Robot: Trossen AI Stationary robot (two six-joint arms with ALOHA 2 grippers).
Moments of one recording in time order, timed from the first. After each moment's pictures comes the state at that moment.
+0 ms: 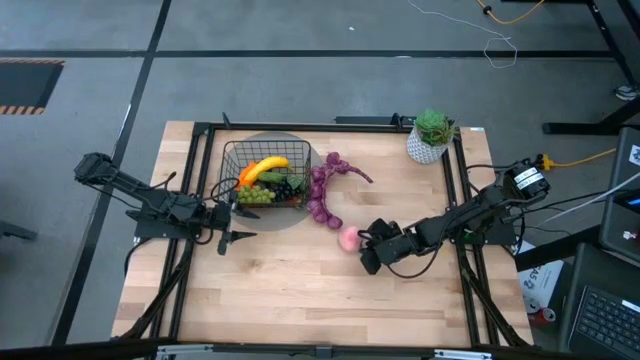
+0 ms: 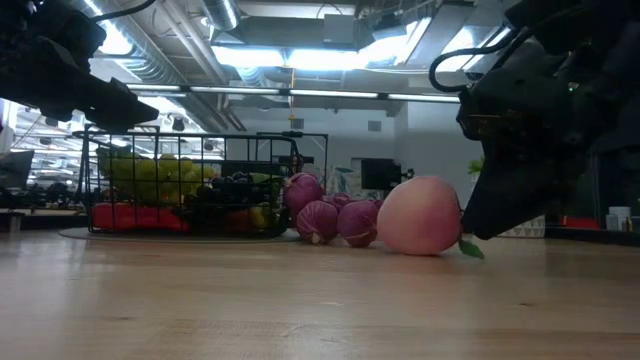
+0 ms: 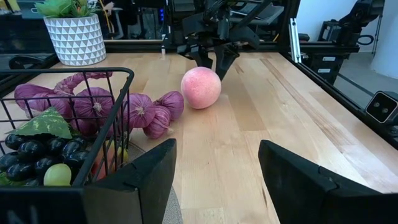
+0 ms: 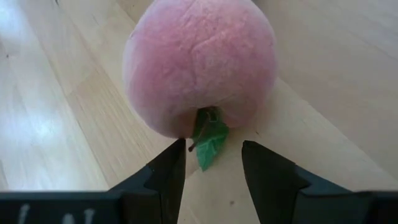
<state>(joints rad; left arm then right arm) -0.38 0.35 0.01 0.23 -0.35 -0.07 0.42 1.57 0.62 -0.01 0.35 1.09</state>
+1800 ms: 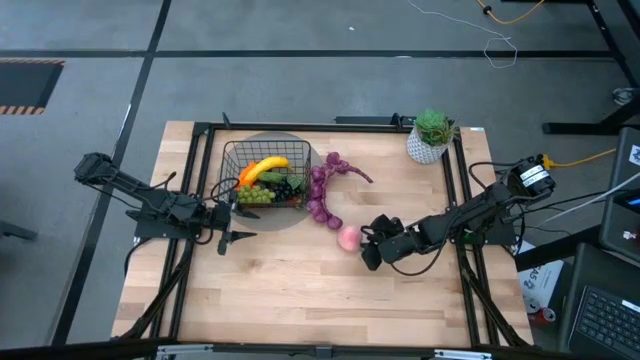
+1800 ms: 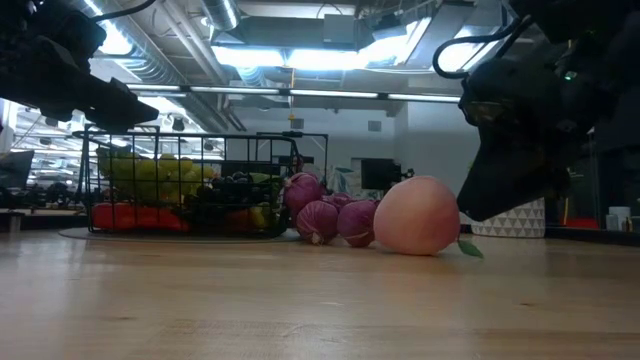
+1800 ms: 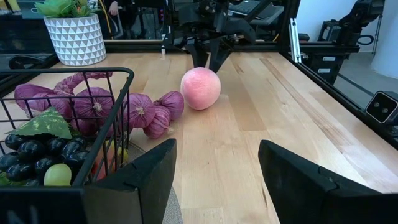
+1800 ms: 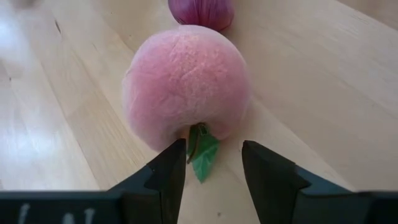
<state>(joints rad) -0.38 0.35 0.01 0.23 -0.35 -0.07 0.42 1.52 0.62 -0.06 0.42 1.09</state>
